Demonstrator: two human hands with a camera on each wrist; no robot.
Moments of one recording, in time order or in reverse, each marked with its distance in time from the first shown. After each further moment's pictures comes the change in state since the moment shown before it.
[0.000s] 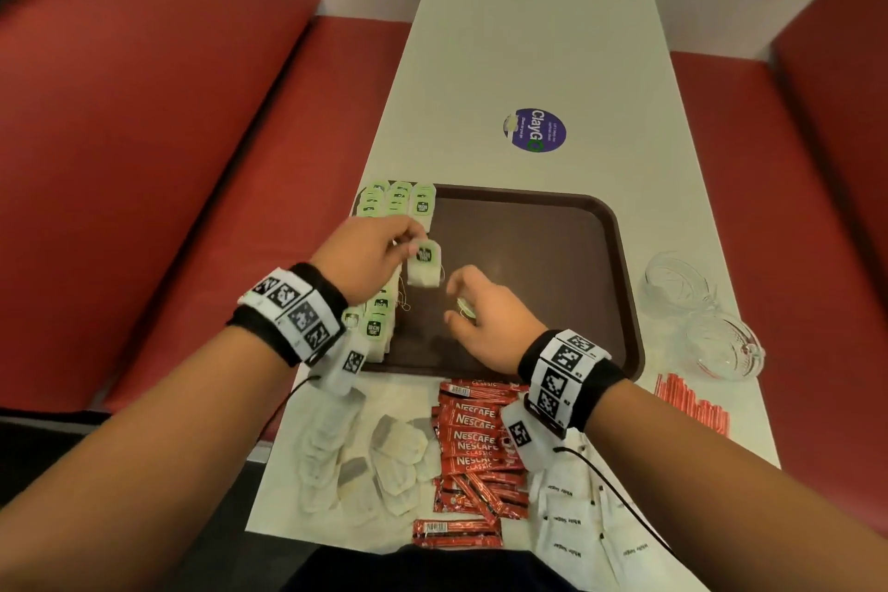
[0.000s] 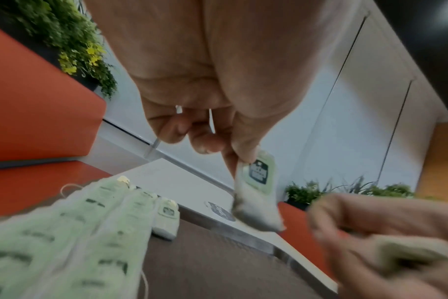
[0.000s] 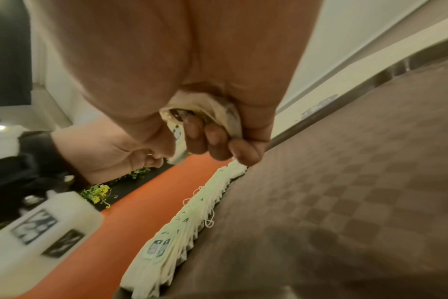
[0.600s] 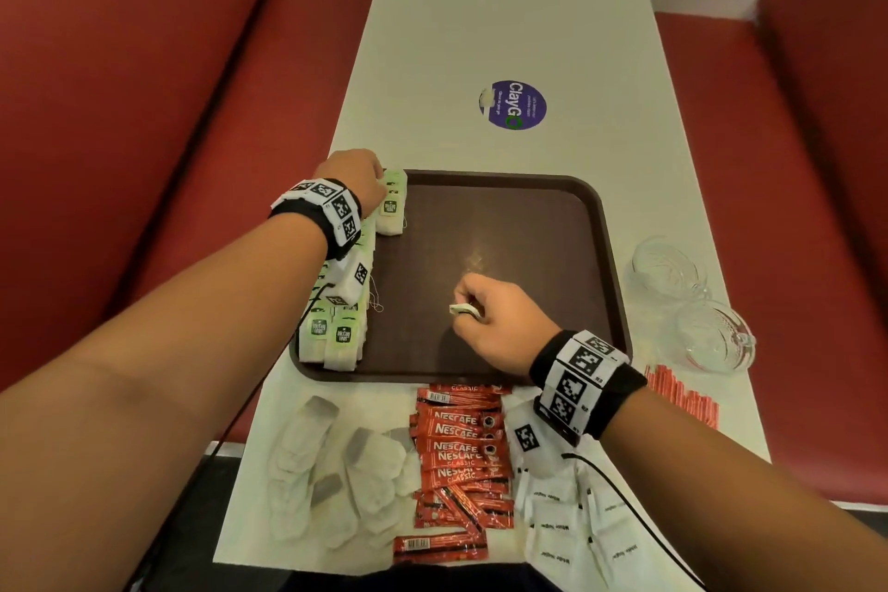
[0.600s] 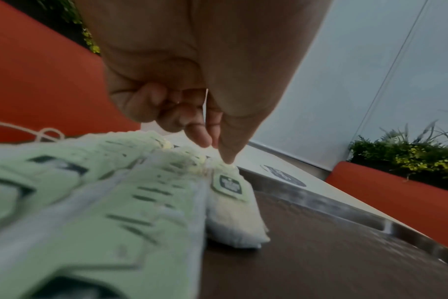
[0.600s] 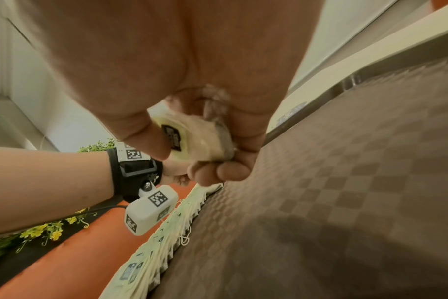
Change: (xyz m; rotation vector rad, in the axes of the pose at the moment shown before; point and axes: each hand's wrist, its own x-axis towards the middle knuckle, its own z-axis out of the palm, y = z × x) left_hand 0.144 -0.053 0.028 0.356 -0.067 -0.386; right_hand -0.006 0.023 -0.020 0.112 0.003 0.102
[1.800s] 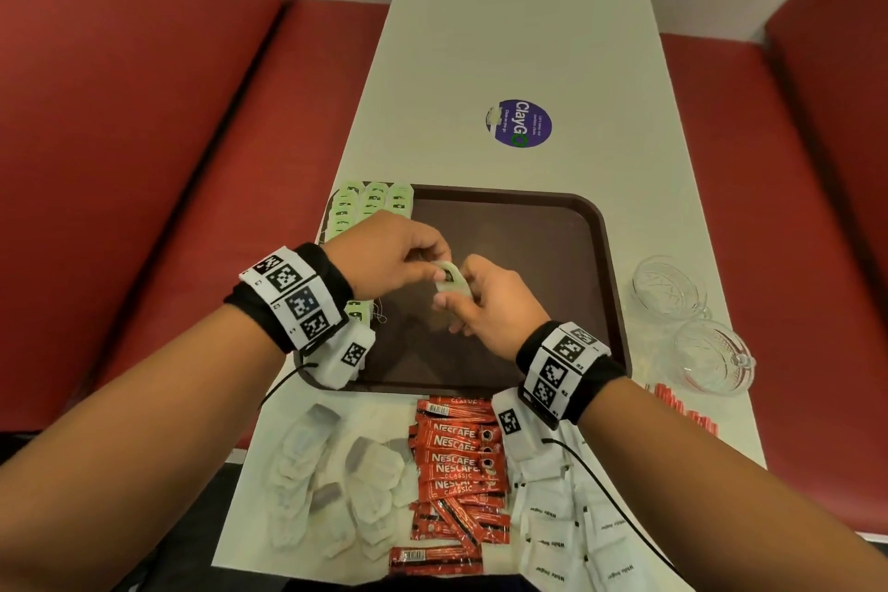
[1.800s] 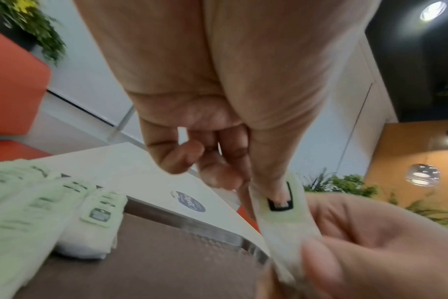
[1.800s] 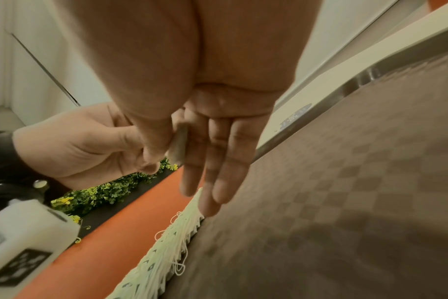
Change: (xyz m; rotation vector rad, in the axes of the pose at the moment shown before) left_hand -0.117 0.026 -0.029 -0.326 -0.216 0.605; right_hand 0.024 -0.003 -0.007 0.130 0.040 0.045
